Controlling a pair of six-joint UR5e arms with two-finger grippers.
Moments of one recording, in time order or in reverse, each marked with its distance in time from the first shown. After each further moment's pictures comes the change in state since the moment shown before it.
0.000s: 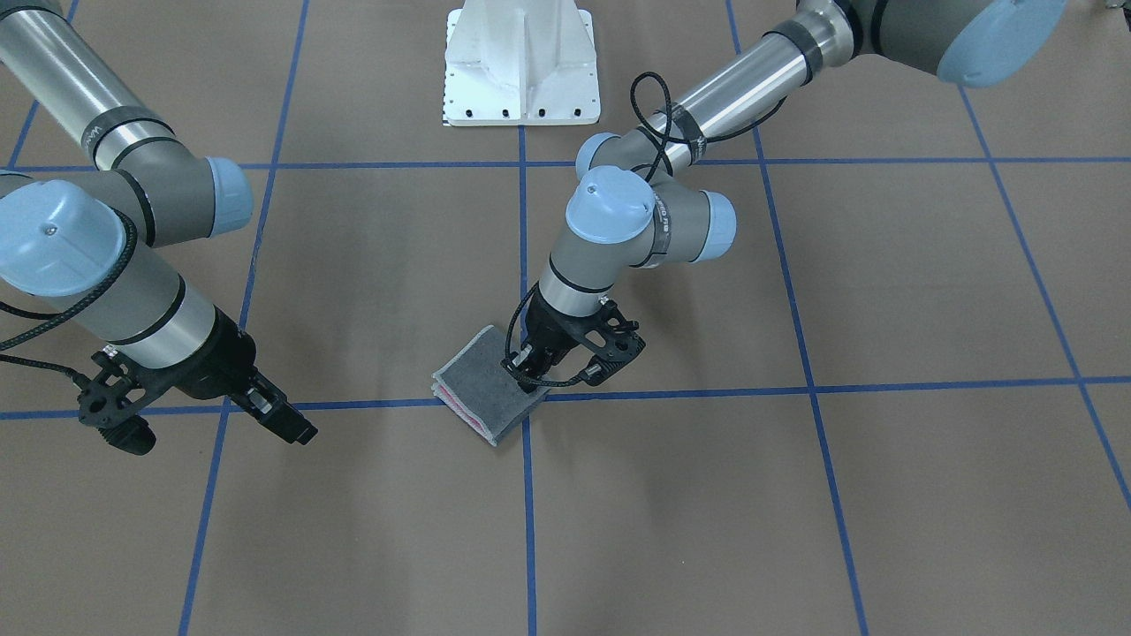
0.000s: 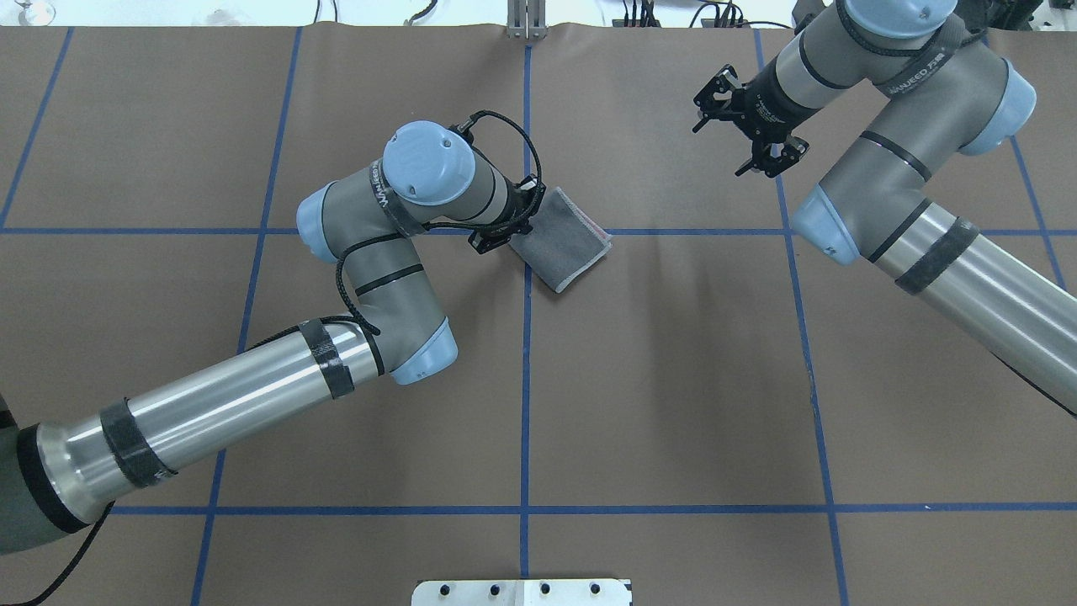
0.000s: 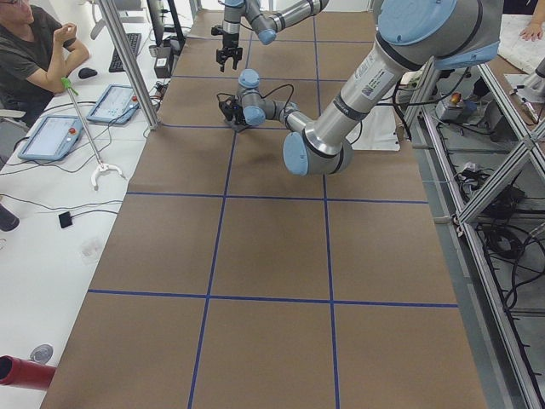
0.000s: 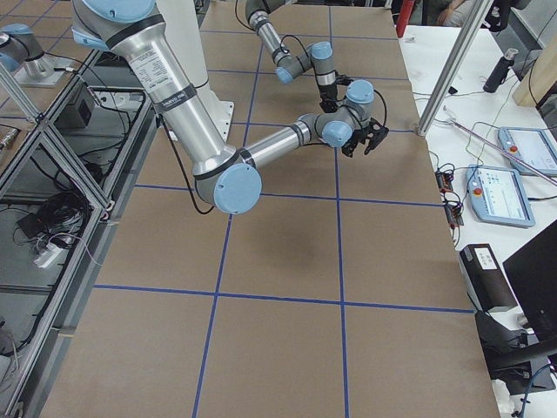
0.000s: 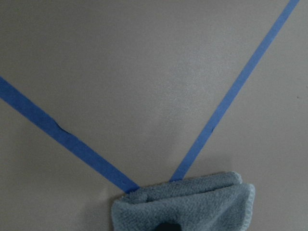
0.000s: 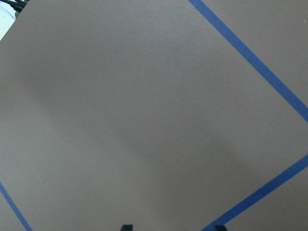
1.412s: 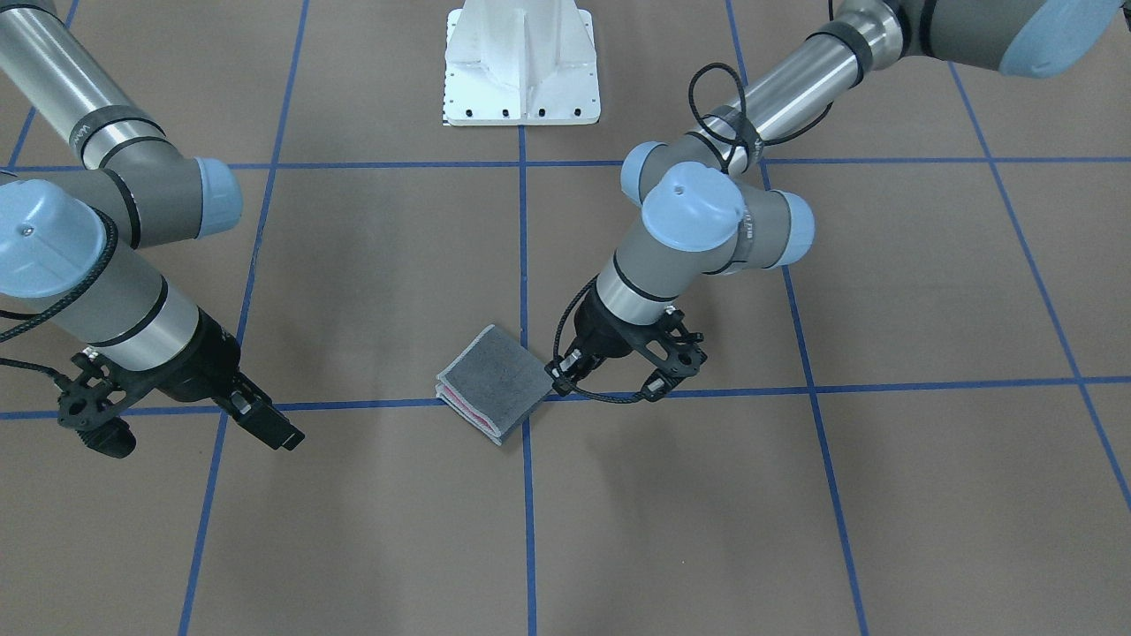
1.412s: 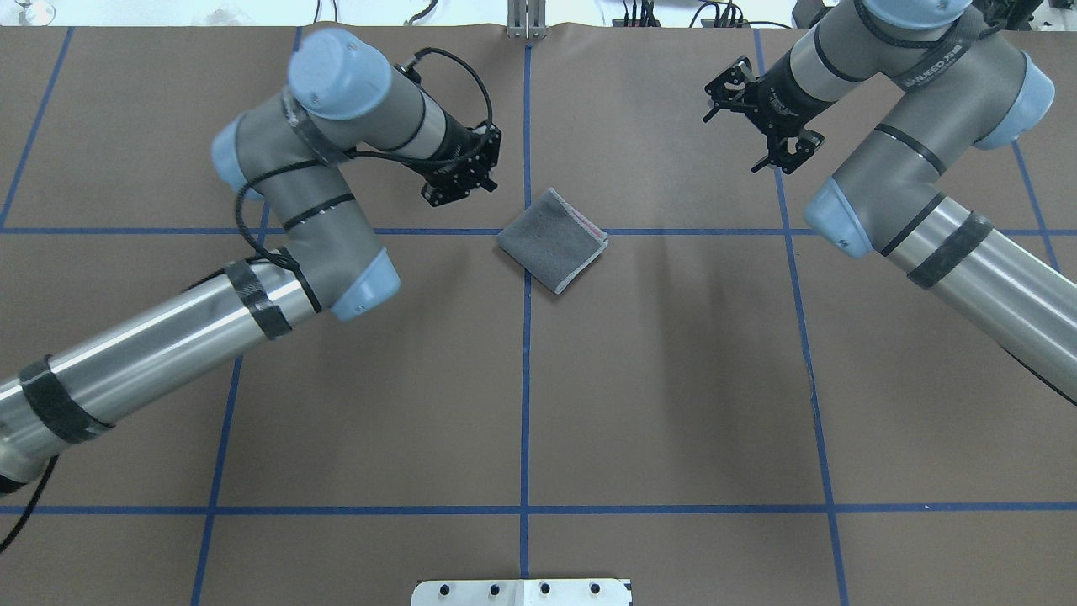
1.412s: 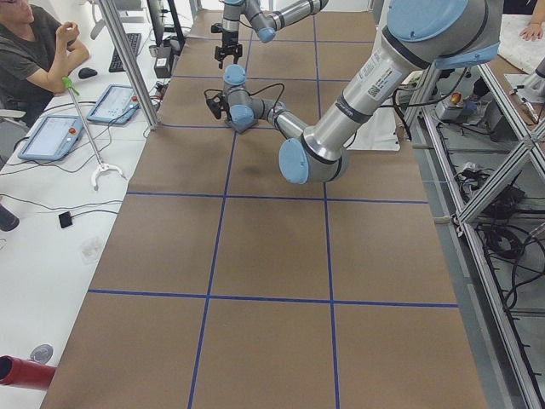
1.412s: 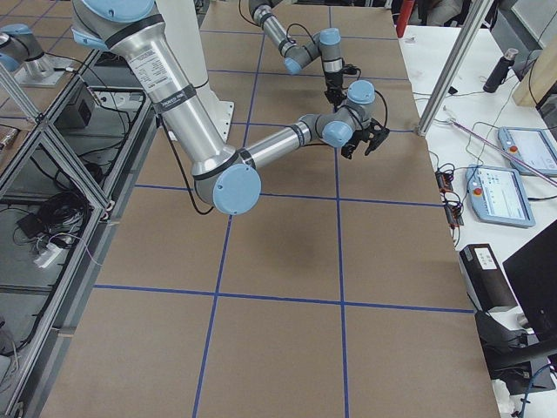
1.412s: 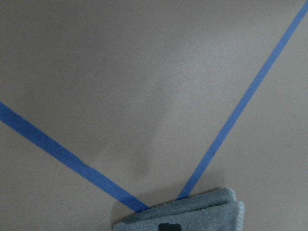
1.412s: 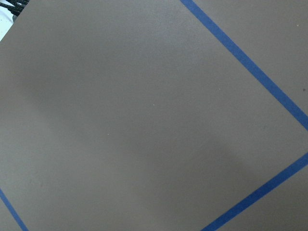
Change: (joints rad) left arm -0.158 0.092 -0.149 0.006 -0.233 0.015; right arm 0.032 -0.018 0.011 -0.007 0.017 -0.007
